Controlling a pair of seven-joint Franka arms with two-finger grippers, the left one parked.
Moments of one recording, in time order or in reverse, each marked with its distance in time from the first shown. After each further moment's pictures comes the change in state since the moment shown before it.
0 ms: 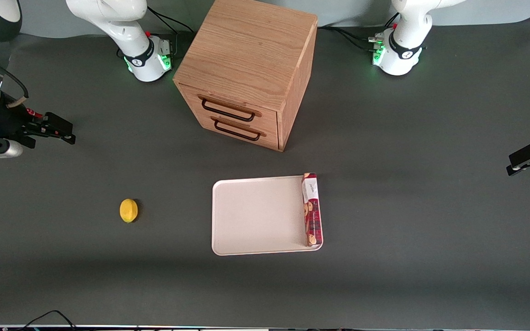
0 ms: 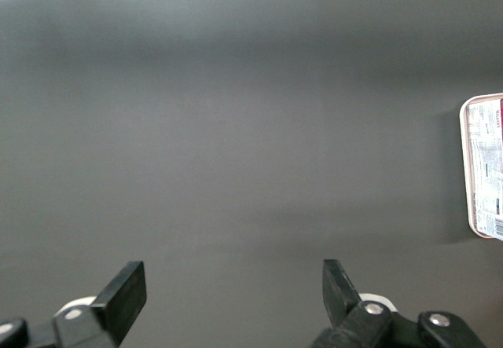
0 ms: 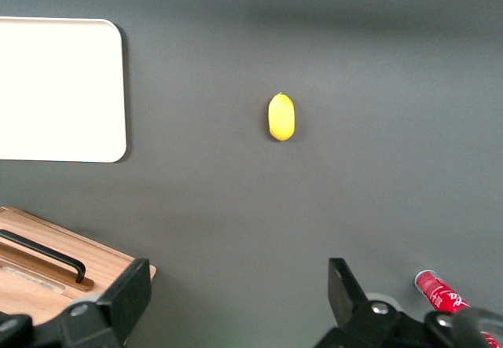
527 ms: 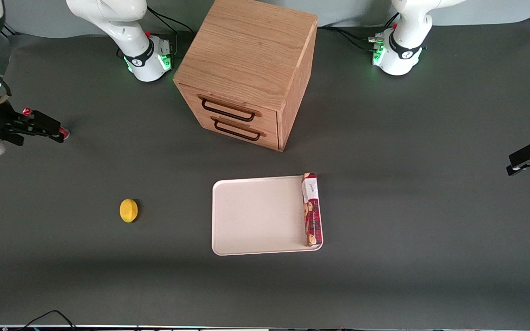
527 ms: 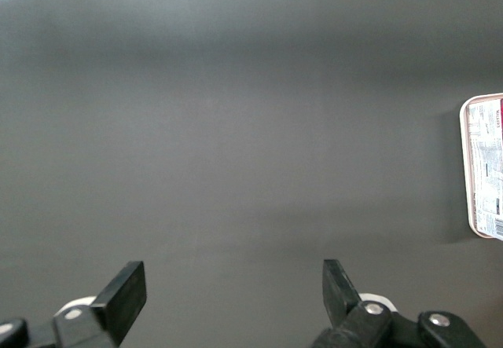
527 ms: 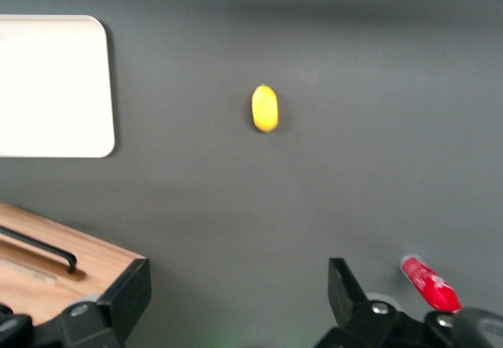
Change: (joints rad) arm -0.044 -0.023 -0.016 0.034 -0.013 -0.078 -0.057
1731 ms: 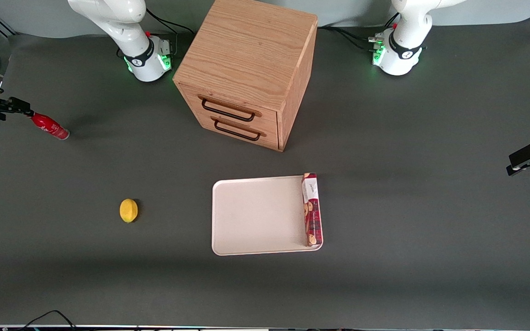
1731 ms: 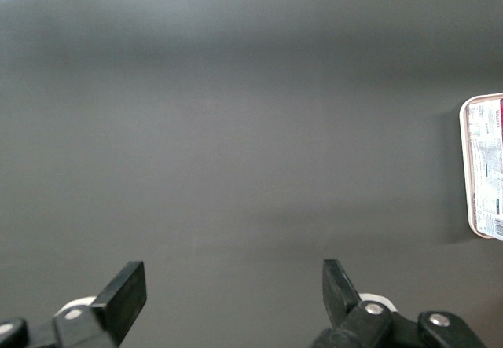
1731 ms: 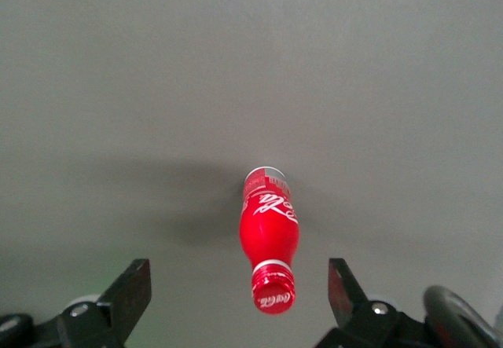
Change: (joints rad) arm -0.134 -0.194 -0.581 -0.925 -0.186 0.694 -0.629
